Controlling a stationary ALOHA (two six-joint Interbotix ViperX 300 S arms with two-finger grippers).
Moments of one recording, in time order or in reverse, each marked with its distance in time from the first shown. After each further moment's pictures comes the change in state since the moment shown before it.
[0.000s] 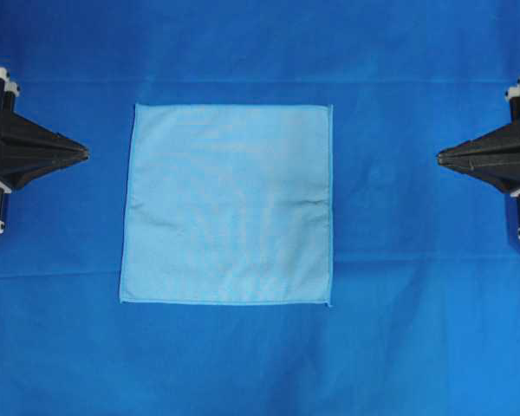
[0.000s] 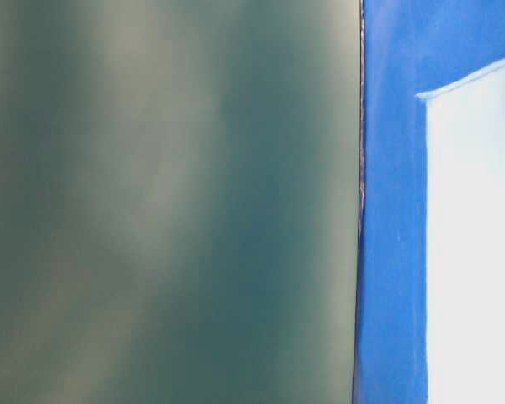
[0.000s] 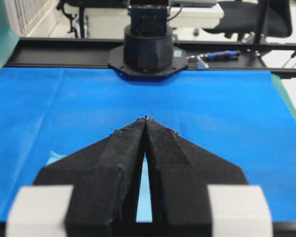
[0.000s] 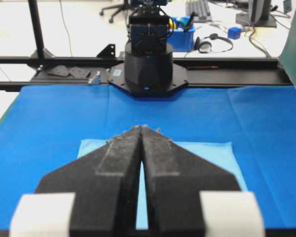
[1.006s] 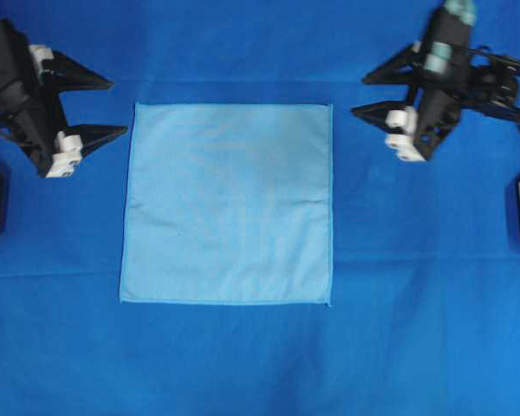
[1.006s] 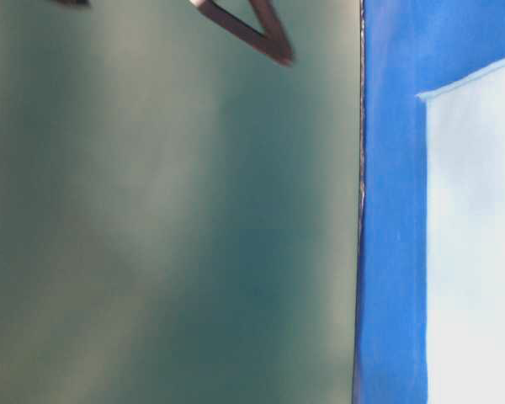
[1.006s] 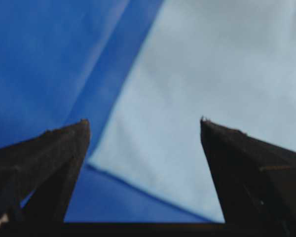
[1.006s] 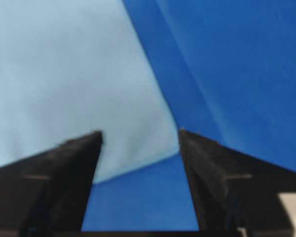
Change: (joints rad) left arm 0.373 0.382 0.020 -0.018 0.153 0.028; right arm -0.362 0.630 -0.279 -0.020 0.333 0.049
